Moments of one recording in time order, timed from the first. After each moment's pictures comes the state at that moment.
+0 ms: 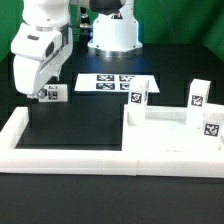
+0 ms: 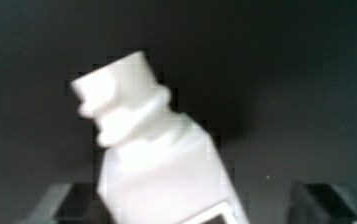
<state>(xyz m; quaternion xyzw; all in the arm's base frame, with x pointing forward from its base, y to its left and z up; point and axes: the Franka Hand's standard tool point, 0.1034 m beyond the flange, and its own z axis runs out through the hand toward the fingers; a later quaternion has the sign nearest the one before) 0.418 -0.187 0.018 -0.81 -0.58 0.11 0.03</state>
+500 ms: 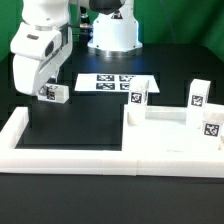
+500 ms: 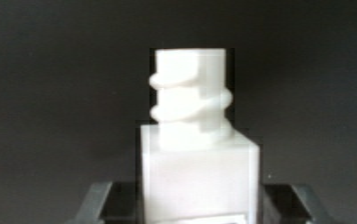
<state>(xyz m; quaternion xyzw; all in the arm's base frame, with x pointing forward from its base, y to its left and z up) 0.419 -0.187 0.019 -0.81 -0.58 0.11 0.03</state>
